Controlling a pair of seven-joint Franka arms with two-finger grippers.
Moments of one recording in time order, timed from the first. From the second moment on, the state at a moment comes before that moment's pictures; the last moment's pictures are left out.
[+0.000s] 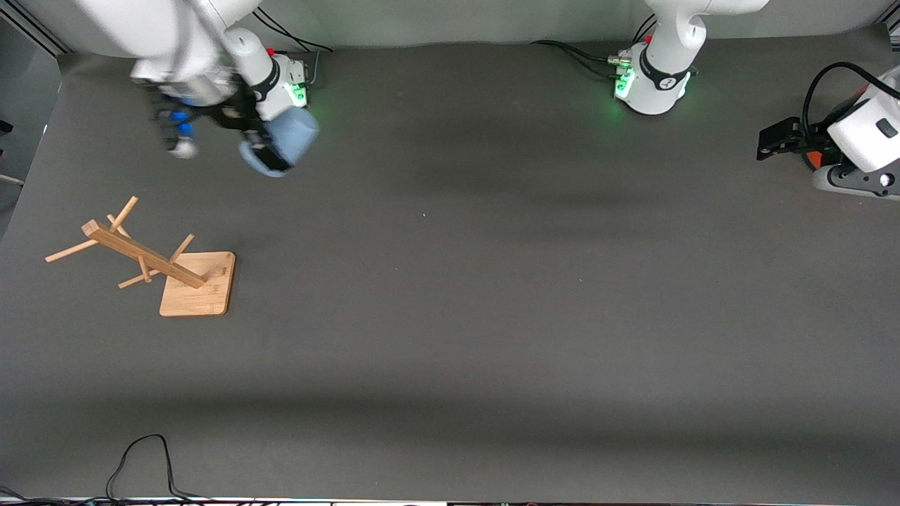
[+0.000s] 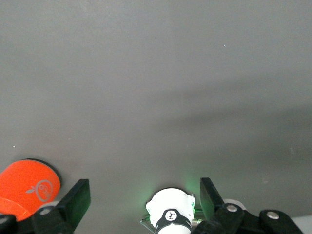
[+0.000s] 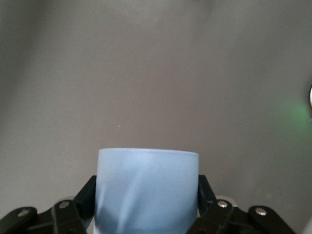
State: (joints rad) left arm -0.12 -0.05 0.09 -1.65 0.00 1.37 0.14; right arm 0.77 -0.14 -0.19 -1.90 0.03 1.75 1.72
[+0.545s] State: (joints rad) left arm -0.11 -0.05 0.09 -1.65 0.00 1.36 0.14; right arm 0.99 0.46 -0.19 -1.43 0.02 1.77 2.18
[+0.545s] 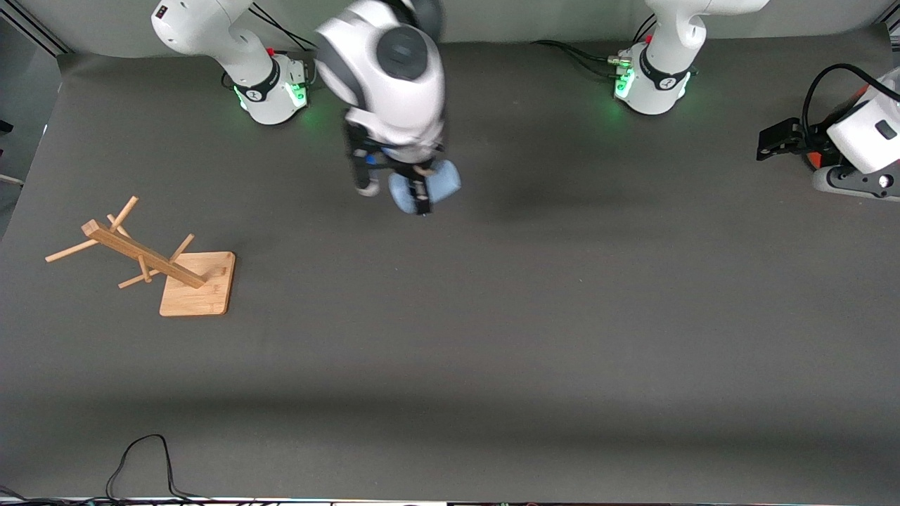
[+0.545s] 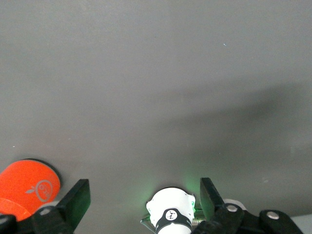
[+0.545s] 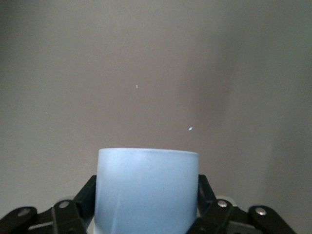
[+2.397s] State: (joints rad) left arm -0.11 -0.06 0.09 -1.65 -0.01 1.35 0.16; right arm 1.11 1.00 -0.20 -1.14 0.01 1.97 2.51
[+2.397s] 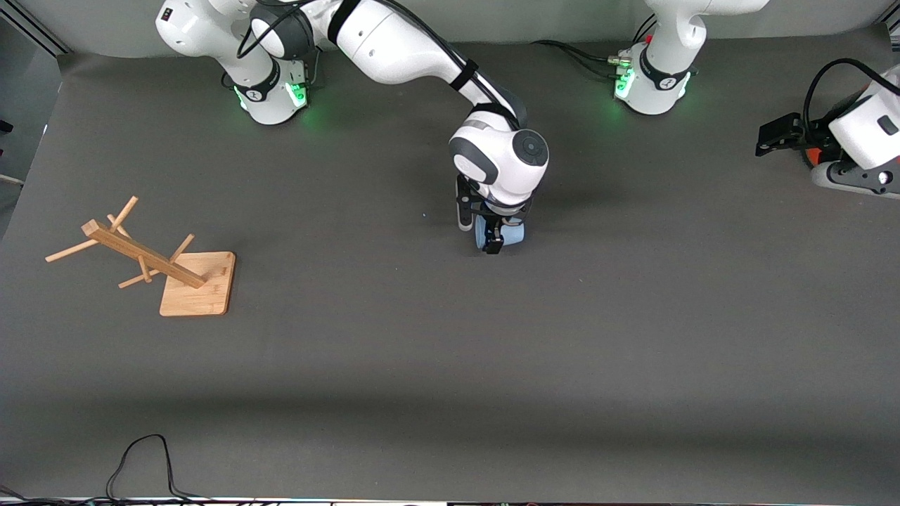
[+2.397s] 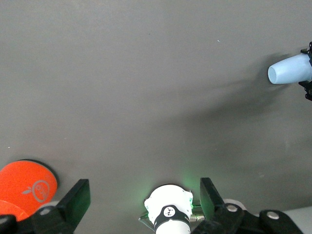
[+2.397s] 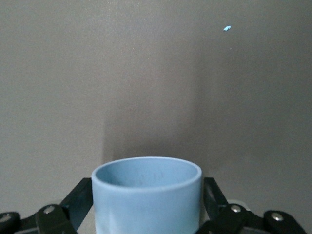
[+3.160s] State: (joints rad) left arm -0.11 -0.06 0.09 -1.64 -0.01 1.35 0.16; right arm 1.09 0.81 -0.22 -1.10 0.01 1.72 2.40
